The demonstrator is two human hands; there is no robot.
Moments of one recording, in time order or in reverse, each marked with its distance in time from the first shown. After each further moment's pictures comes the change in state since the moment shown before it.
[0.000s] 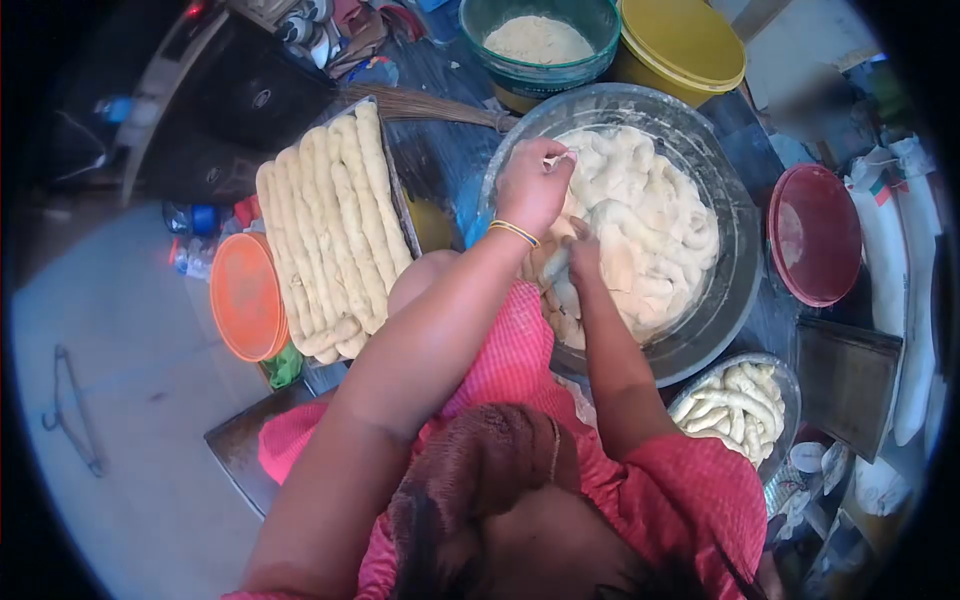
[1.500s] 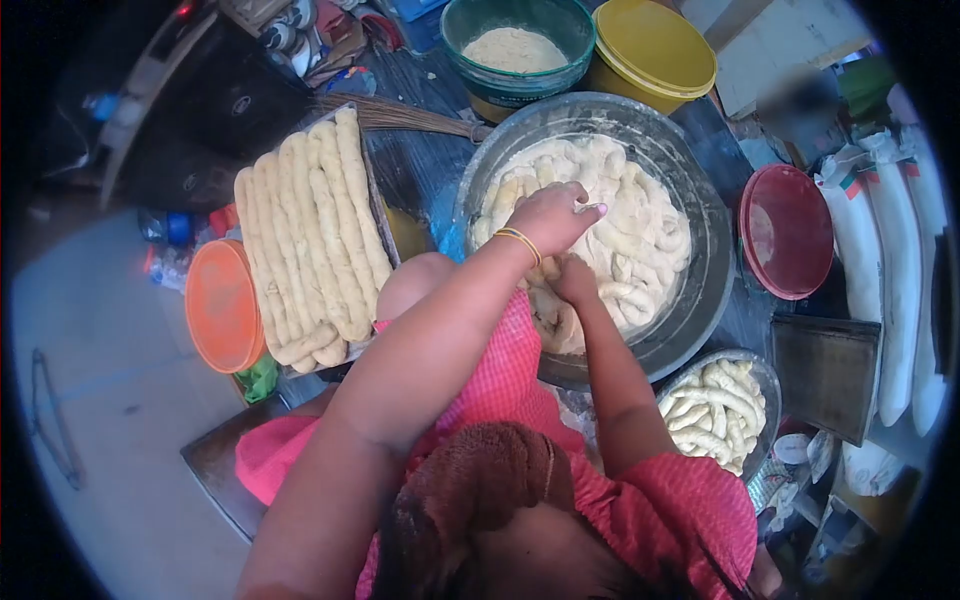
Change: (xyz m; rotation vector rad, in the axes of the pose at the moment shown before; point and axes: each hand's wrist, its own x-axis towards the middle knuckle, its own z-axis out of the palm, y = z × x) left_hand -0.021 0.015 0.020 0.277 -0.523 0.085; right_hand -0.032 -0.022 -0.046 -1.254 -0.179 -0.217
